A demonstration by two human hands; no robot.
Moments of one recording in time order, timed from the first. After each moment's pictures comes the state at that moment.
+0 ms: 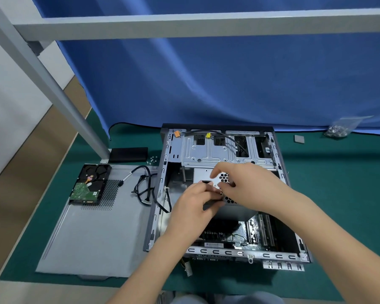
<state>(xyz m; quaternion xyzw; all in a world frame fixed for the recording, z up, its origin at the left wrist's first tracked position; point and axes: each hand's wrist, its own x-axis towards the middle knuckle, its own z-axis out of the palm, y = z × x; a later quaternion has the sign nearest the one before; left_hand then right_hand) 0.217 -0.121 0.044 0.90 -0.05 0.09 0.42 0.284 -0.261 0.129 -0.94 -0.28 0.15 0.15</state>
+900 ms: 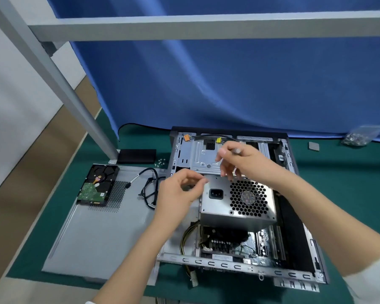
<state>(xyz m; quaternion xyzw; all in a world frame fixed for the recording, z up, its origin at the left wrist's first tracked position) 0.242 -0.075 0.060 0.78 0.11 0.08 0.61 0.352 -0.243 0.103 -0.79 -0.21 0.28 0.50</state>
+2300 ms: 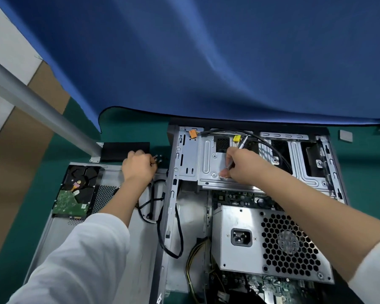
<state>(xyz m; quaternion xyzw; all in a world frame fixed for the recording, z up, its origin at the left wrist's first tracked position) 0.389 0.083 -0.100 0.97 0.20 -0.10 0.05 0.433 -0.178 0.022 -0.92 -0.14 0.33 0.15</state>
